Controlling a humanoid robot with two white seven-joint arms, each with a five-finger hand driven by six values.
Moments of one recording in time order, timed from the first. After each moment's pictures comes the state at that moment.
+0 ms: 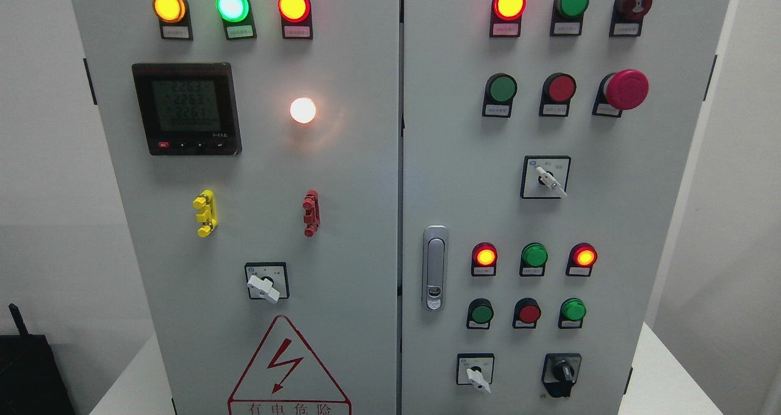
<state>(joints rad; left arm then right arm) 0.03 -0.08 -0.01 -0.09 0.03 -0.03 -0.03 0.09 0.02 0.18 -0.16 -0.01 0.07 0.28</state>
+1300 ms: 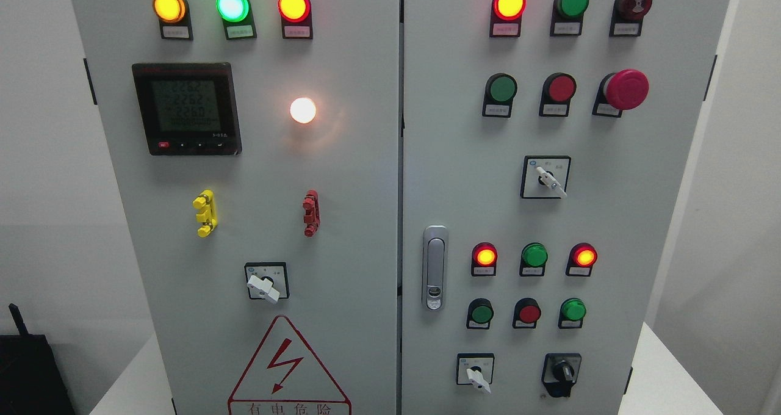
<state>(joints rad) 0.03 -0.08 -0.01 -0.09 0.03 -0.03 -0.03 0.19 0.02 0.15 -0.43 -0.01 0.04 0.22</state>
